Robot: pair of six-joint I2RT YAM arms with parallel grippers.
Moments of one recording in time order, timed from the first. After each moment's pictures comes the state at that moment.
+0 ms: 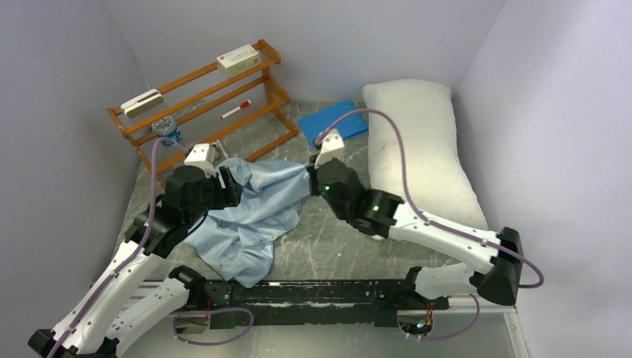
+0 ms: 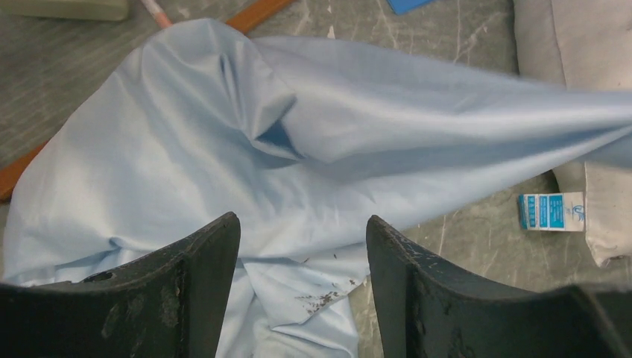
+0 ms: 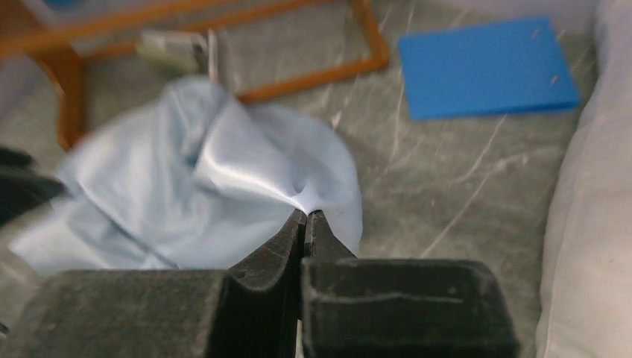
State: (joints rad) left arm -0.51 0.71 0.84 -0.62 -0.21 -0.46; right arm 1.09 1.27 1.07 -0.19 0.62 0.29
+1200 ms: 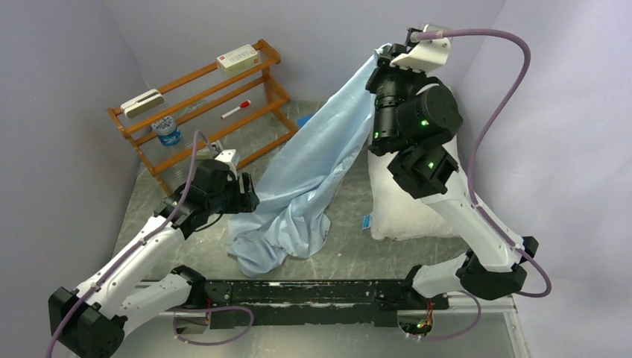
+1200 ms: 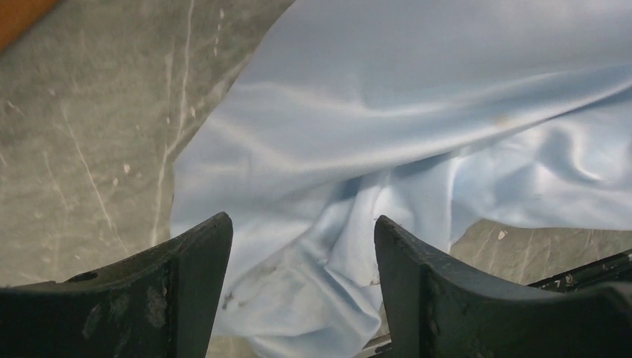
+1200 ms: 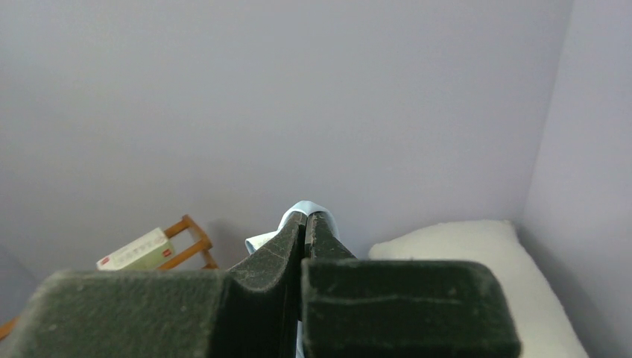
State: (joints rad) left arm -0.51 0.93 0.79 -0.58 -0.04 -0.46; right arm 0.93 1.35 1.83 0.07 0.97 -0.28
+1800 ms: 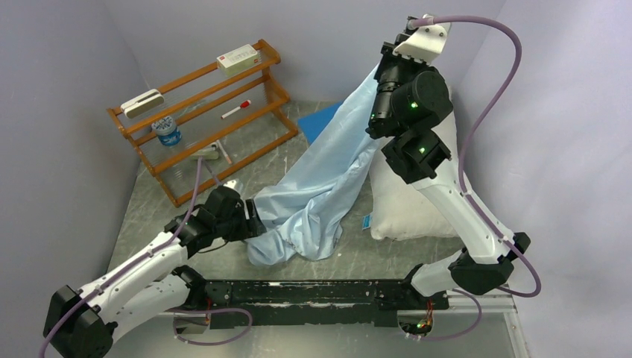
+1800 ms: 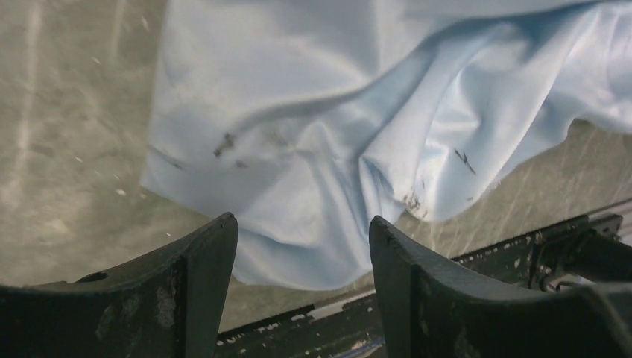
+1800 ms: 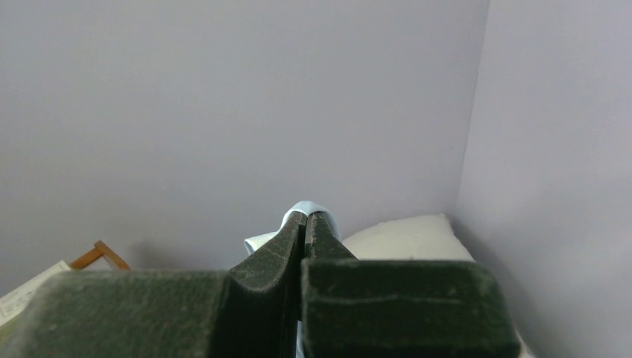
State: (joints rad) left arm -0.60 0.86 0.54 -0.54 0.01 -0.74; right arm 0.80 1.41 1.84 0.12 1.03 -0.36
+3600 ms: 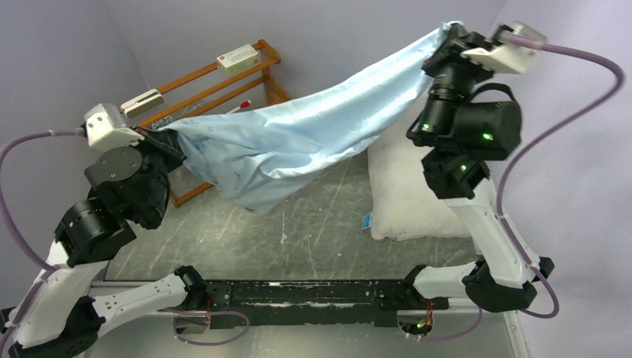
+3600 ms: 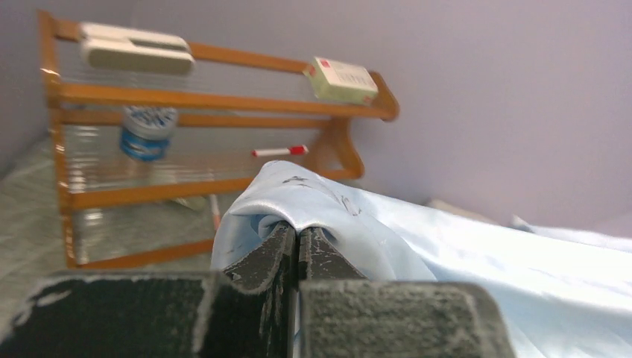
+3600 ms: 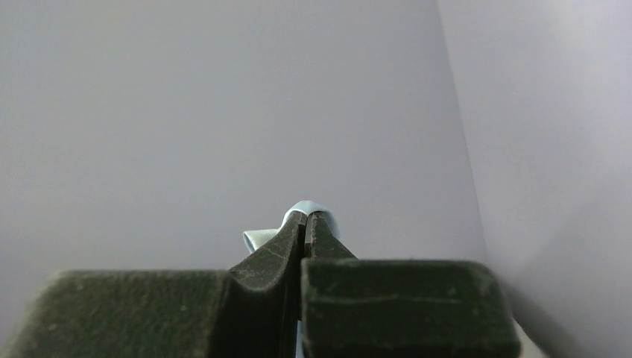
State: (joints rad) left arm -0.85 0.85 1.47 -0.72 -1.00 -0.65; right arm 0.76 1.29 1.83 0.31 0.95 -0.38
